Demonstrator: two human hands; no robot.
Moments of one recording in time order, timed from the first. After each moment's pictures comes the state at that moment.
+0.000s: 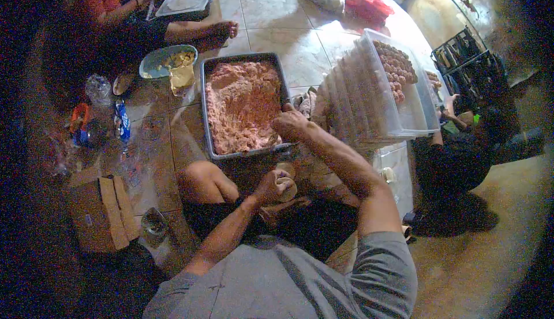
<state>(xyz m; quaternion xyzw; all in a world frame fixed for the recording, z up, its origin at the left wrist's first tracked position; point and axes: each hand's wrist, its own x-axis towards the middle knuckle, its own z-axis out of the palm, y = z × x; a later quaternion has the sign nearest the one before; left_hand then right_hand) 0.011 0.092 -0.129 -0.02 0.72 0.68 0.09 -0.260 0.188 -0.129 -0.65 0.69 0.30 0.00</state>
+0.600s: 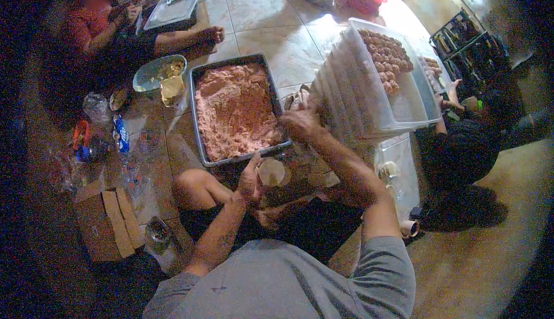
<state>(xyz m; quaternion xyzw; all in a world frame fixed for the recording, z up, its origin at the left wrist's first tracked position) -0.020 0.072 -0.103 -0.20 0.20 0.95 0.16 -0.224 0.208 -0.037 -0.44 0.88 -0.05 0.13</state>
